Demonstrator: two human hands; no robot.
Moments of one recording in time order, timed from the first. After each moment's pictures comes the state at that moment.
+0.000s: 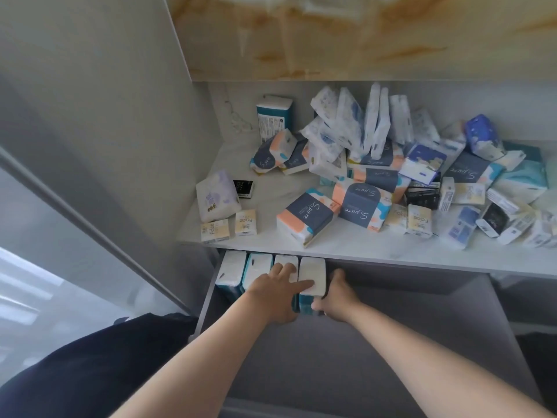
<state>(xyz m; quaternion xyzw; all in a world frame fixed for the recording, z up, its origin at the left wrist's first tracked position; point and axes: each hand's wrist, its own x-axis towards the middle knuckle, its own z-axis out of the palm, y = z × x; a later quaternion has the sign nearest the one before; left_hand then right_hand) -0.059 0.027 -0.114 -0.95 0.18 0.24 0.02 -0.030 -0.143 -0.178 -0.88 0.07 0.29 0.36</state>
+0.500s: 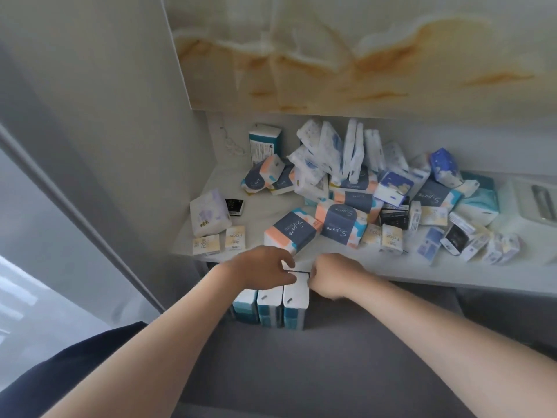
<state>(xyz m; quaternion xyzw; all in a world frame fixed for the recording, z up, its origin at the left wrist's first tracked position) -0.033 0.030 -0.020 -0.95 0.08 0.23 -0.20 -0.020 -0.148 -0.029 -0.96 -0.09 0.25 0.08</state>
